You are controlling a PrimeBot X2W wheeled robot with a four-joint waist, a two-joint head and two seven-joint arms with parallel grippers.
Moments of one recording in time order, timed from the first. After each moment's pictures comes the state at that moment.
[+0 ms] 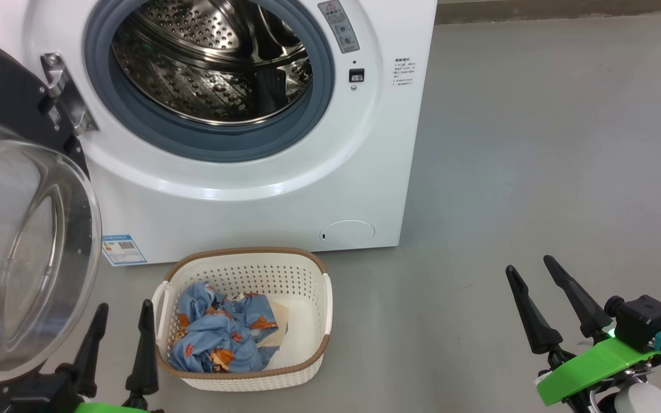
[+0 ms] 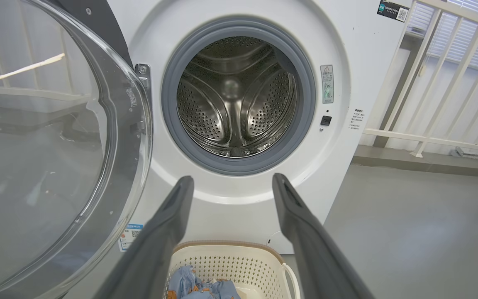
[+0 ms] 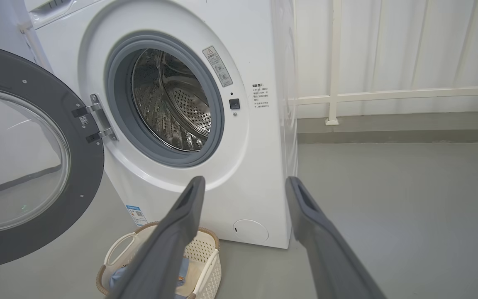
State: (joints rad) left arm -0.02 0.10 -0.06 0.15 -0.33 -0.10 -0.25; right arm -0.12 -0.29 0.19 0.19 0.47 0.13 -0.25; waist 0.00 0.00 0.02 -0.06
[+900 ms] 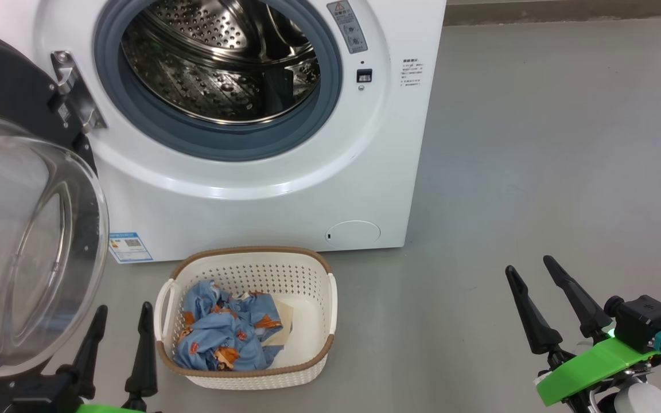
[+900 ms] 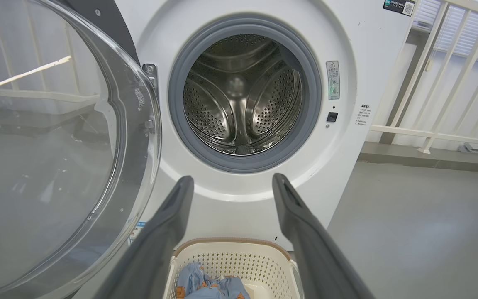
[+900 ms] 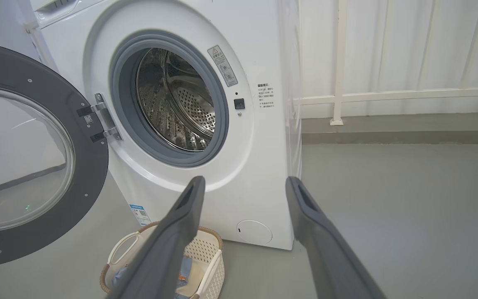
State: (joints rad) left arm -0.02 0.09 -0.04 0.16 -0.29 -0.12 -0.25; right arm -0.12 -0.29 0.19 0.20 0.47 0.13 -0.25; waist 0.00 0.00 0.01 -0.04
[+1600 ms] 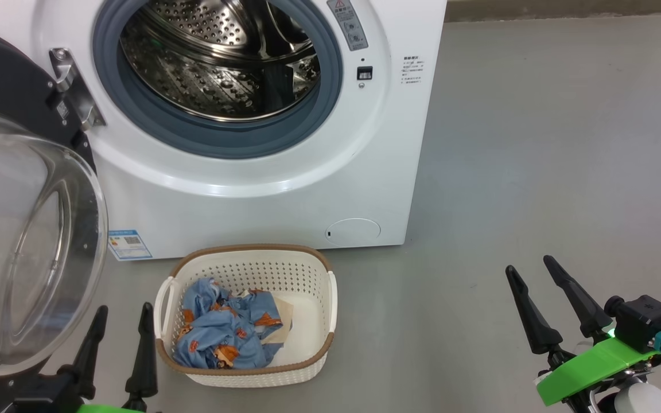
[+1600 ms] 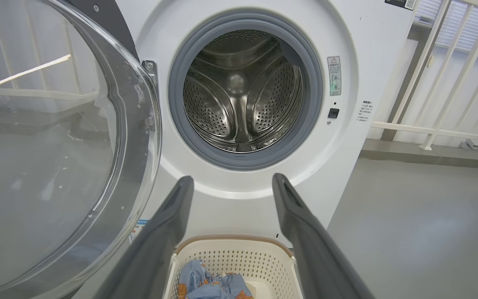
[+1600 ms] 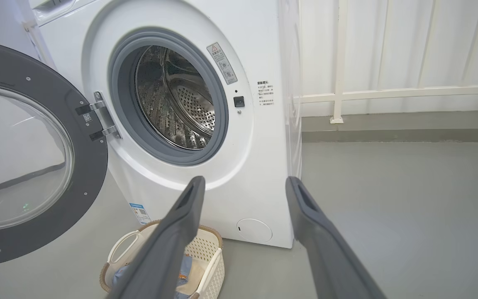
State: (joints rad) left arm -0.02 0.09 -0.03 0.16 -0.28 -0.12 -0.25; right arm -0.12 -0.29 0.19 0.19 0.47 0.13 -0.25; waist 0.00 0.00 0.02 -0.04
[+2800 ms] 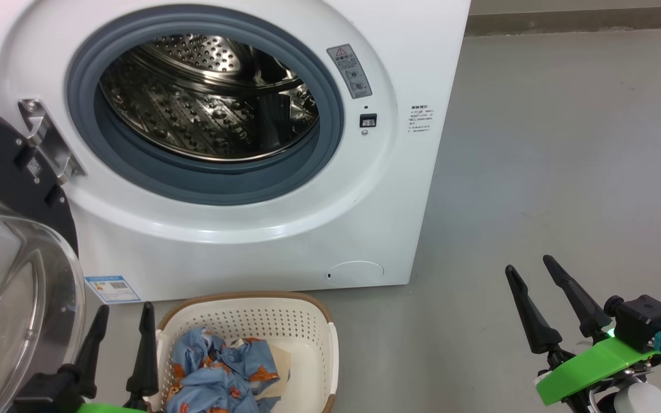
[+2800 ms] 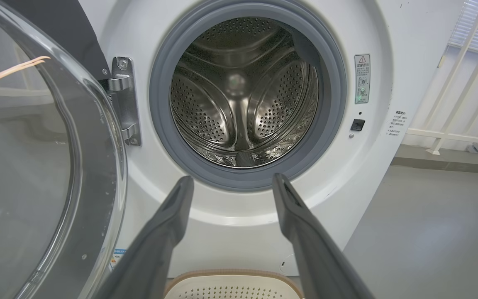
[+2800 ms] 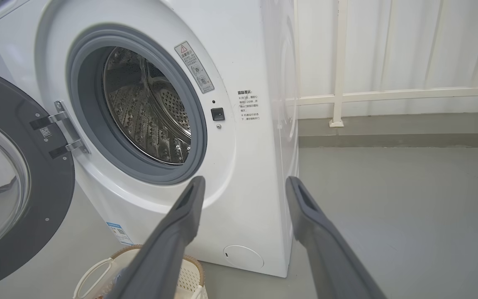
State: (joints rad) left arm -0.02 0.08 -0.03 0.17 -0.28 -0.13 -0.25; right arm -0.13 -0.29 0.19 0.19 0.47 0.13 -0.25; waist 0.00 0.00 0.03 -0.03
